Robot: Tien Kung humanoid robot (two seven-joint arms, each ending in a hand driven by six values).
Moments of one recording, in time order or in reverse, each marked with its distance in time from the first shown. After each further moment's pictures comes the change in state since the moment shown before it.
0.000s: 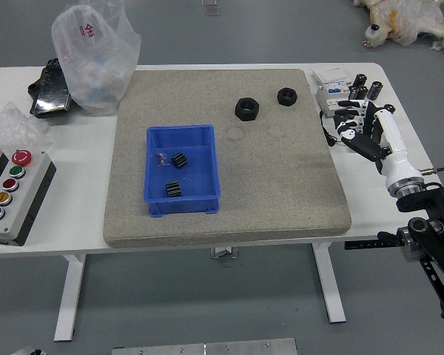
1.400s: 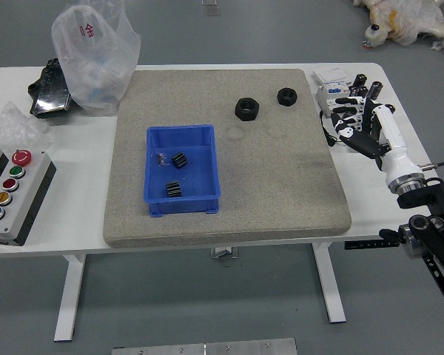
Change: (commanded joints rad) left arm 0.029 -0.004 -0.058 0.006 0.038 -0.009 0.028; right arm 0.021 -0.024 -0.033 0.005 -0.007 0.003 -0.005
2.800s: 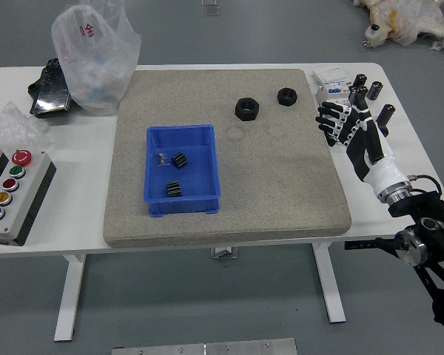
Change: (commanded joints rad) left arm 0.003 -0.008 0.001 0.007 -0.005 0.003 -0.006; right arm -0.016 0.008 -0.018 -0.023 0.356 0.214 0.065
